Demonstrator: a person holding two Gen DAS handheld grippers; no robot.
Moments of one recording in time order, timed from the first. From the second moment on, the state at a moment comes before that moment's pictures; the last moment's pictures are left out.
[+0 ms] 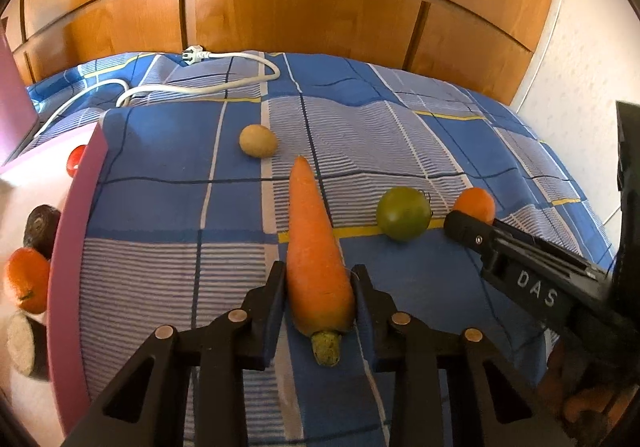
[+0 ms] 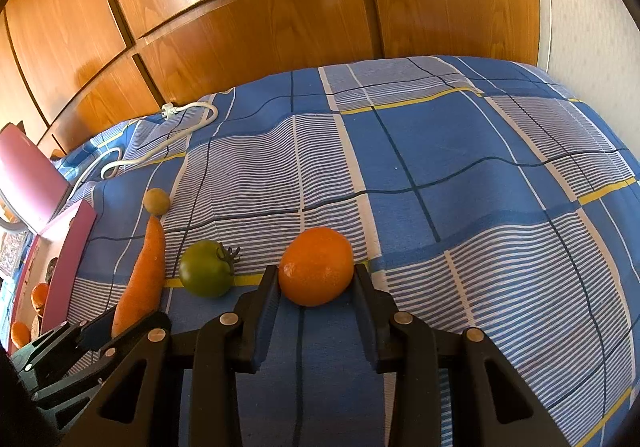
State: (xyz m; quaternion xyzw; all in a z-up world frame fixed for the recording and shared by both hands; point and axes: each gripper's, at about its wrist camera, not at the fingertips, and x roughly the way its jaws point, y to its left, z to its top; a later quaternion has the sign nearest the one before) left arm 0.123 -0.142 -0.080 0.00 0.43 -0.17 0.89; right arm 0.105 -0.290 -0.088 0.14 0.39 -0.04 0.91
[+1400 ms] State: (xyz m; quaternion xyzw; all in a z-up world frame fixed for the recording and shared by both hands) left arm 0.057 -0.115 -0.074 0.01 0.43 -0.16 0.89; right arm 0.030 -0.247 -0.085 0.07 0.40 -0.01 0.91
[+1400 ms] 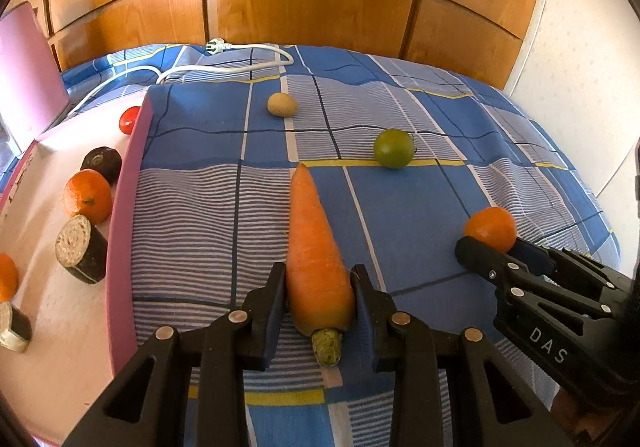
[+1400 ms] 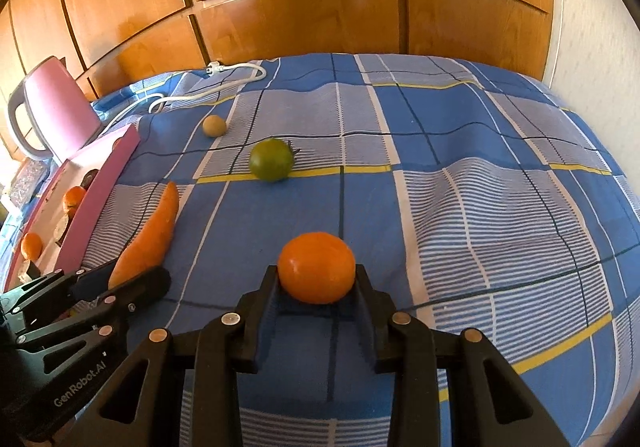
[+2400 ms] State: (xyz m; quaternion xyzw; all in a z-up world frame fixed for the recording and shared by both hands) left arm 0.034 -0.094 -0.032 -0.01 0.38 -0.17 0.91; right arm 0.018 -0.227 -0.078 0.10 0.41 0.02 0.90
